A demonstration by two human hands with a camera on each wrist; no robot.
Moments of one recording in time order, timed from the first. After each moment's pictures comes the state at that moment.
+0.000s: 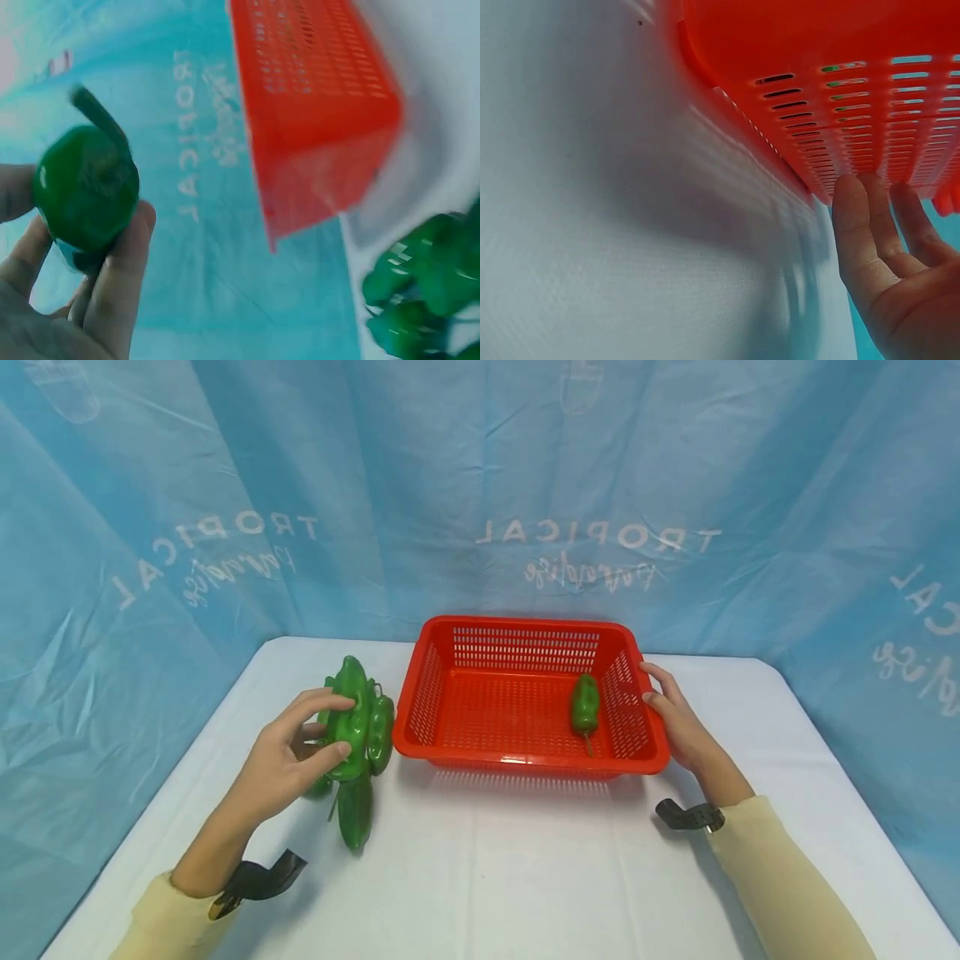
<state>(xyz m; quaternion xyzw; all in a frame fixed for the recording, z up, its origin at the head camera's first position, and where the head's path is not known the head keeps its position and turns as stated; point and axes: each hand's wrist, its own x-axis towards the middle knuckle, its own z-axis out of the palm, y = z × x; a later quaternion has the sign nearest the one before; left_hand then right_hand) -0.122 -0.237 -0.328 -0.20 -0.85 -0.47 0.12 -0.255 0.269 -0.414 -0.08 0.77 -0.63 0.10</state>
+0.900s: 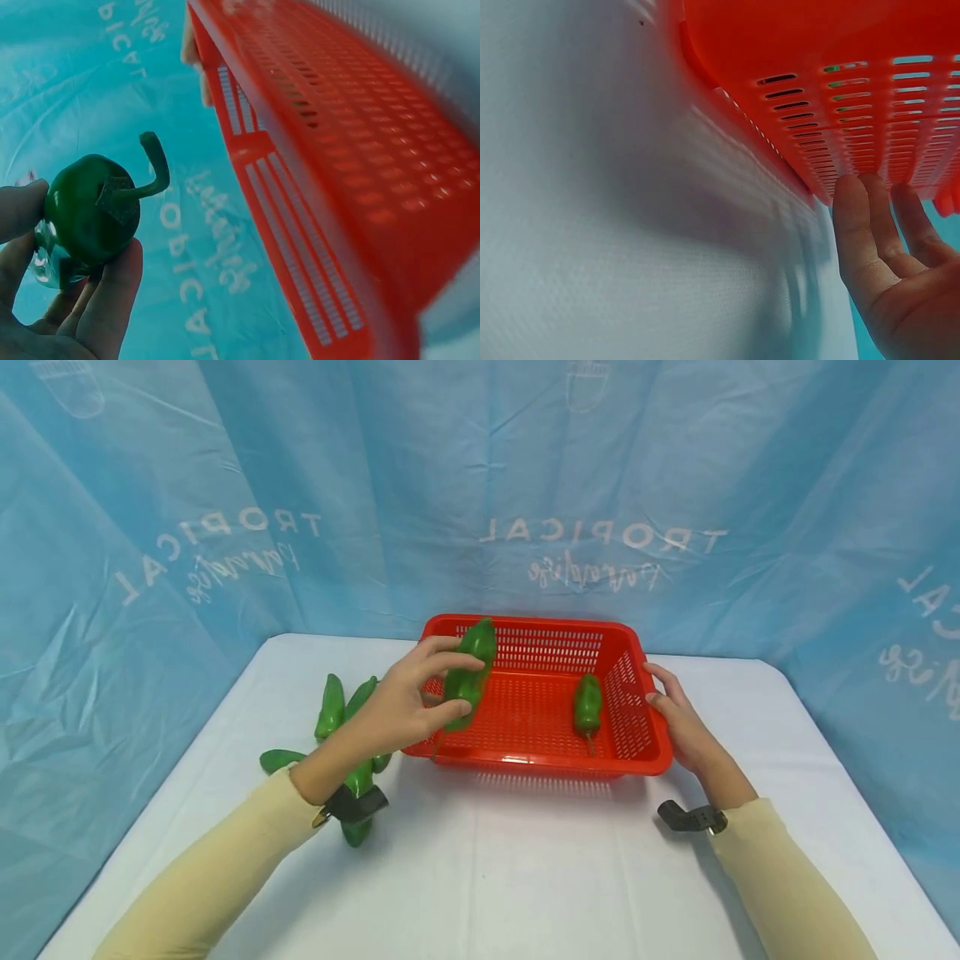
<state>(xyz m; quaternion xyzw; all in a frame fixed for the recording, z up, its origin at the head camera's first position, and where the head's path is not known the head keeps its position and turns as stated) -0.184 -0.138 -0.295 -0.31 -0.84 -0.43 0.06 -0.255 0.270 -0.414 -0.08 0.75 -0.64 0.10</state>
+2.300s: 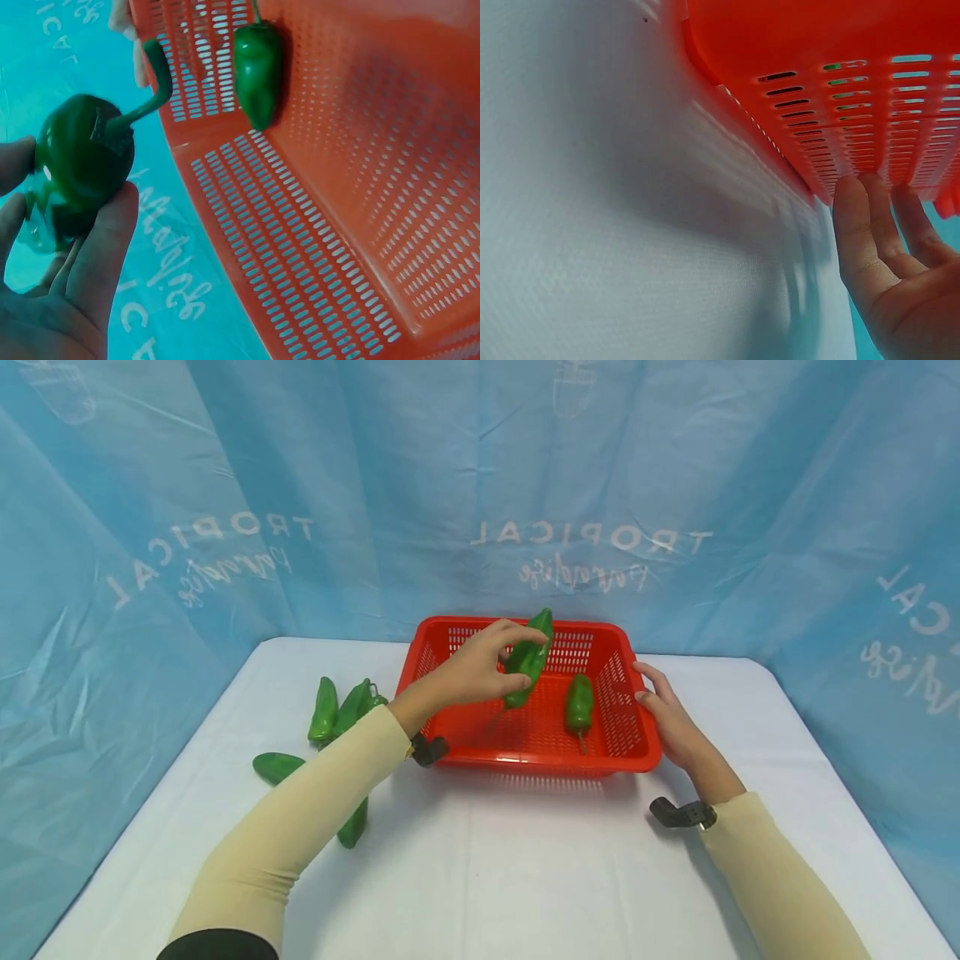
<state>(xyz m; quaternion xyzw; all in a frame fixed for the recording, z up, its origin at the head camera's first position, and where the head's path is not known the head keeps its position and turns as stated) -0.254 -0.063 -0.297 -0.31 -0.86 -0.40 -0.07 -0.255 0.268 -0.413 -0.08 0.76 -0.63 0.10</state>
